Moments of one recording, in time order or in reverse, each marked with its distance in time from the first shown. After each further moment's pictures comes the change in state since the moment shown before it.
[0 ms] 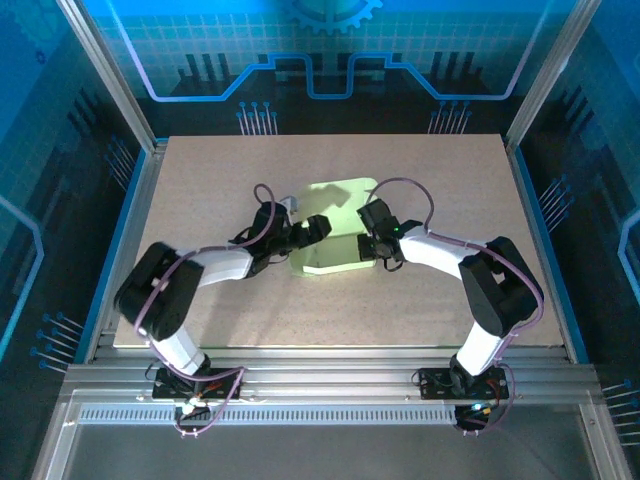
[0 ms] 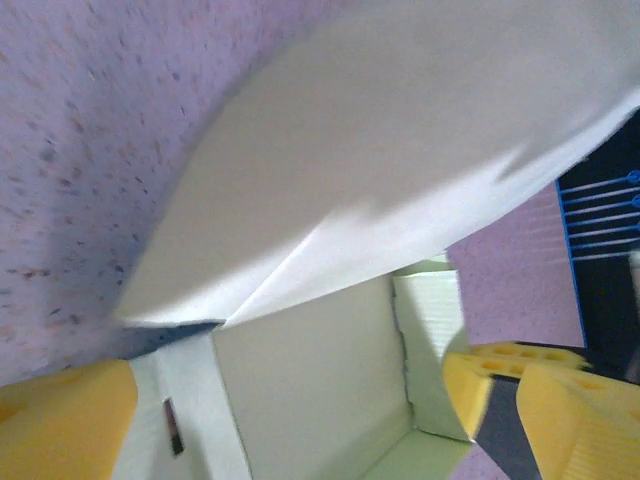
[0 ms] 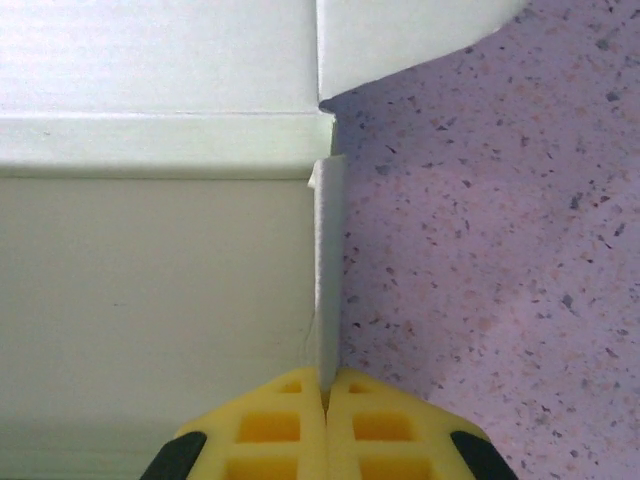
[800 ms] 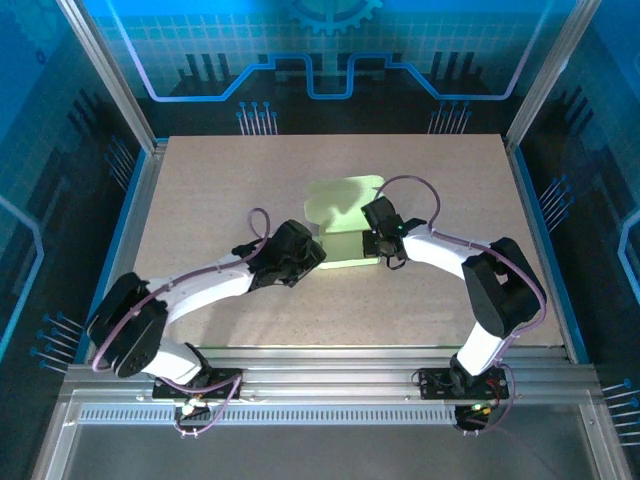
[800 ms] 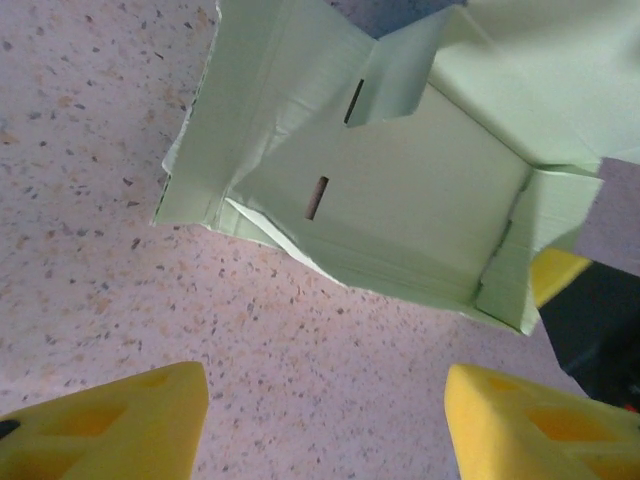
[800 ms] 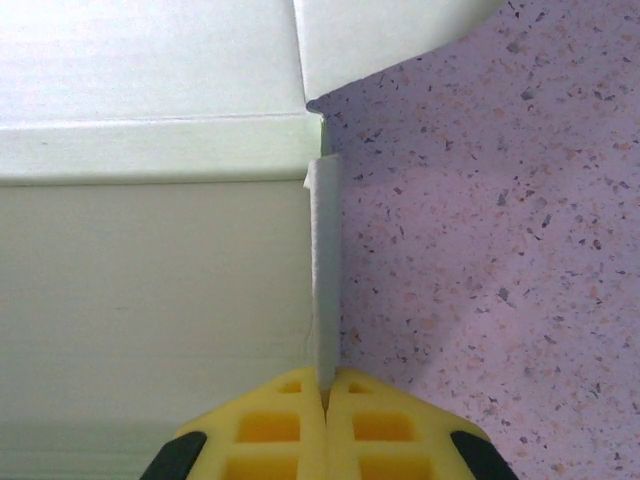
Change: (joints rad) left arm -0.246 -0.149 0.100 -0.632 -0.267 -0.520; right arm -0.021 -0.011 0.000 -0.010 0.036 0.058
